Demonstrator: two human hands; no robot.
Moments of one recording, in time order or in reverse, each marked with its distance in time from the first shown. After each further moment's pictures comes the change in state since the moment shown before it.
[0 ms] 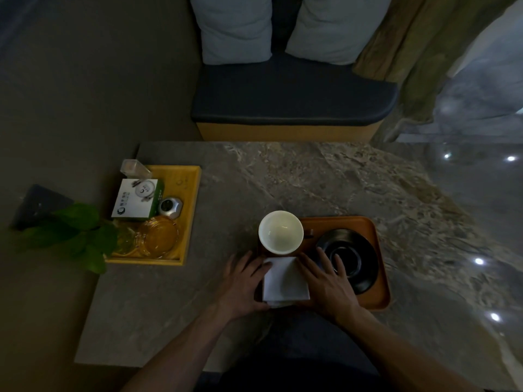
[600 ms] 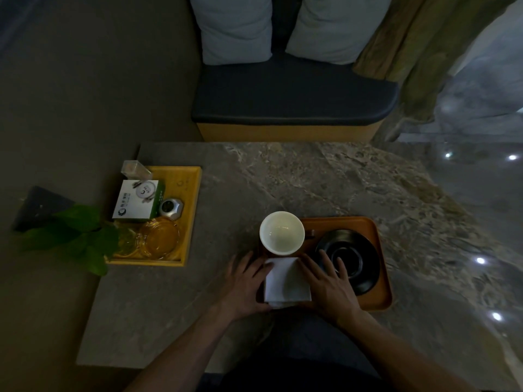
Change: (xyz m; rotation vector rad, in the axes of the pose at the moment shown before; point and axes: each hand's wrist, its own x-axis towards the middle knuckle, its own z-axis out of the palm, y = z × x) left_hand 0.000 0.004 -0.006 0.041 -0.062 -0.033; right_hand -0.004 -0.003 0.000 0.033 -0.003 0.031
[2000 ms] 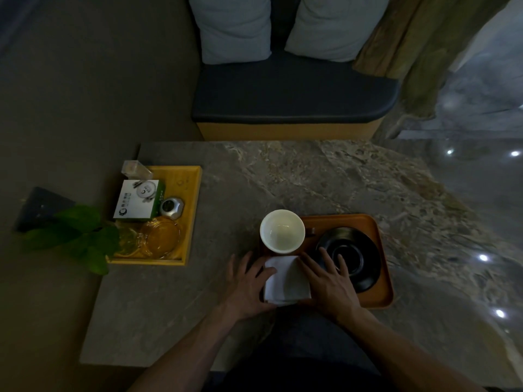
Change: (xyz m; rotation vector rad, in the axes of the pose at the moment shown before) left_hand -0.002 0.007 0.004 -0.012 0.022 -0.030; right_hand 0.003 0.000 0.005 -0.036 0.012 0.005
